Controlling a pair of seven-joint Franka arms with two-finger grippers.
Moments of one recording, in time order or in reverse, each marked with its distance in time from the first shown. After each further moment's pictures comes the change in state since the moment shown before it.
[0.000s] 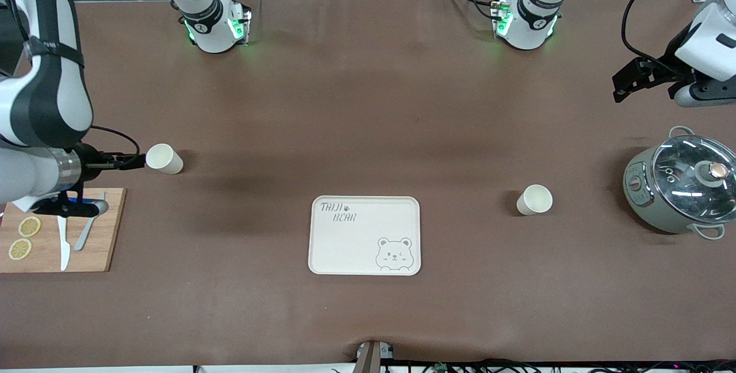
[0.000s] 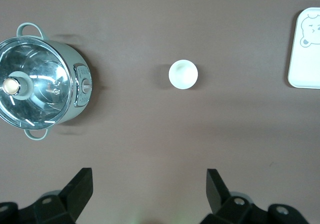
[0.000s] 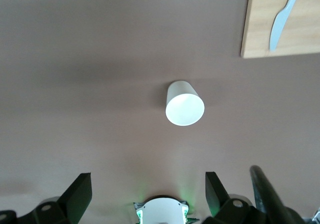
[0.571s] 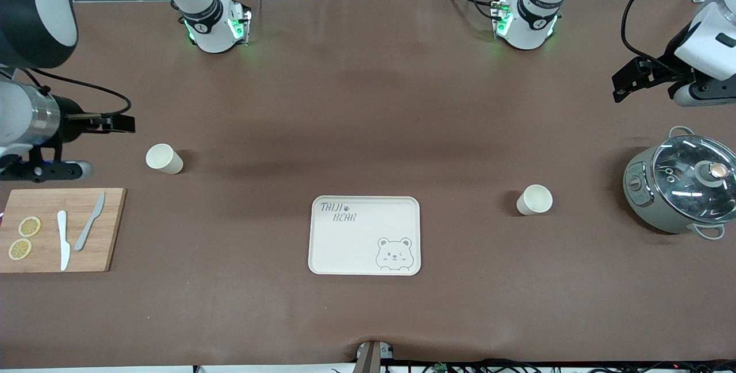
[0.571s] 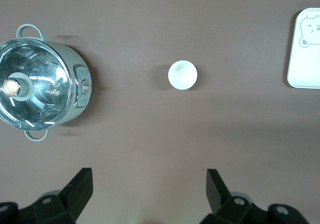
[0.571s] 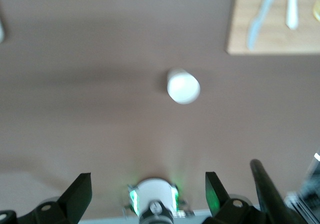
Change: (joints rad) left arm 0.000 -0.002 -0.001 0.000 0.000 0.003 0.002; right arm 0.088 -0.105 -0.011 0.126 -0.068 -0.204 0.001
